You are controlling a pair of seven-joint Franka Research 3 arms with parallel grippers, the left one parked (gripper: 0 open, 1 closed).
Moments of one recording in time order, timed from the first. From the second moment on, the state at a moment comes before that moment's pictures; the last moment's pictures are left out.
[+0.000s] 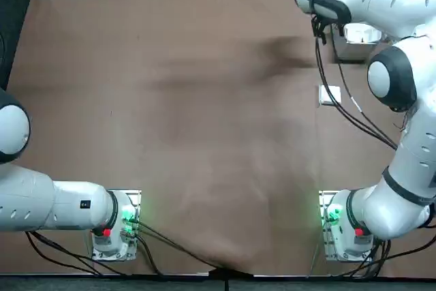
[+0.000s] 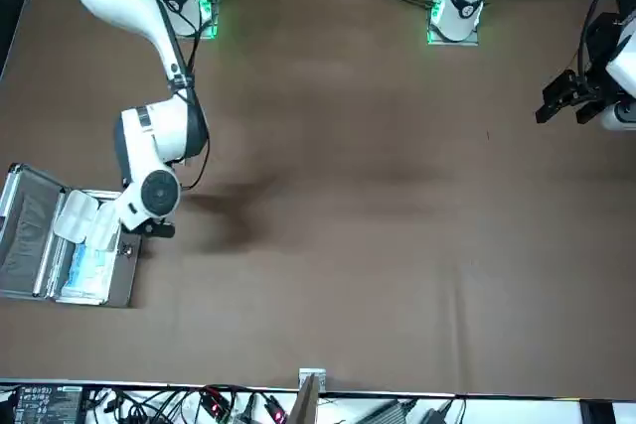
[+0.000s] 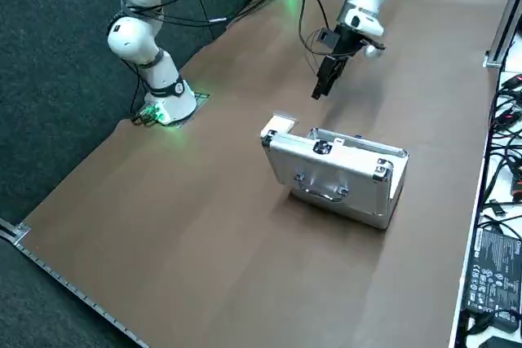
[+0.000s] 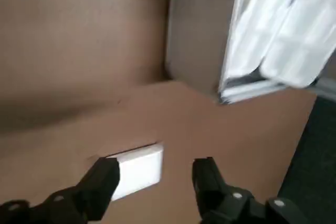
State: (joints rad) arm 0.37 0.57 -0.12 -1.55 -0.39 1.64 0.43
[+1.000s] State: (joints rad) arm 0.51 0.52 -0.12 -1.96 -0.36 1.88 0.80
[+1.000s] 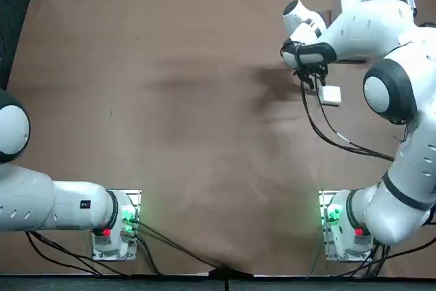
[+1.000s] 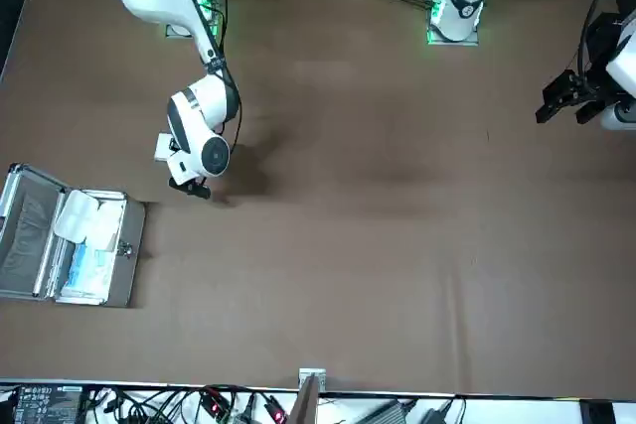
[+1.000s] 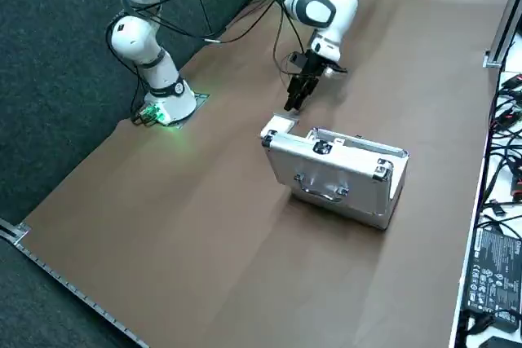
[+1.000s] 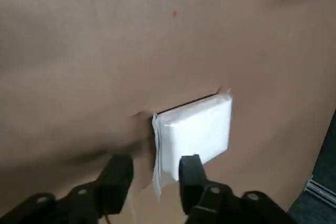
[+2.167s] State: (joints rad) arm 0.50 0.54 -0.14 -1.98 -0.39 1.93 0.81
